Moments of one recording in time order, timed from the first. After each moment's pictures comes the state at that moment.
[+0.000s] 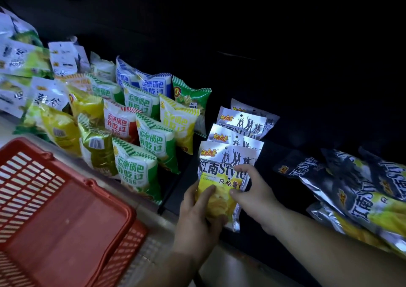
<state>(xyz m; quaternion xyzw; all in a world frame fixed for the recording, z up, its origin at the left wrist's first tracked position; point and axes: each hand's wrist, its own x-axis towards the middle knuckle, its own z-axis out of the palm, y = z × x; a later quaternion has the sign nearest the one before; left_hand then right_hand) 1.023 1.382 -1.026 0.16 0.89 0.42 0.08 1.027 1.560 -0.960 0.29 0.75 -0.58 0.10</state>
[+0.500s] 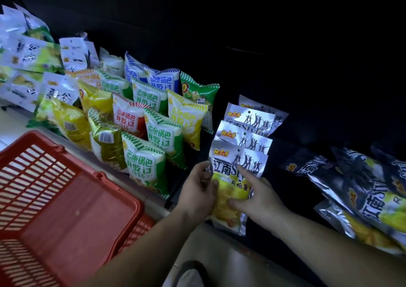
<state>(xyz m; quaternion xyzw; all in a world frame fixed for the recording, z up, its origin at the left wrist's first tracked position) 0.972 1.395 -0.994 0.01 0.81 0.55 0.18 1.035 1.558 -0.969 0.24 0.81 -0.52 0.13</state>
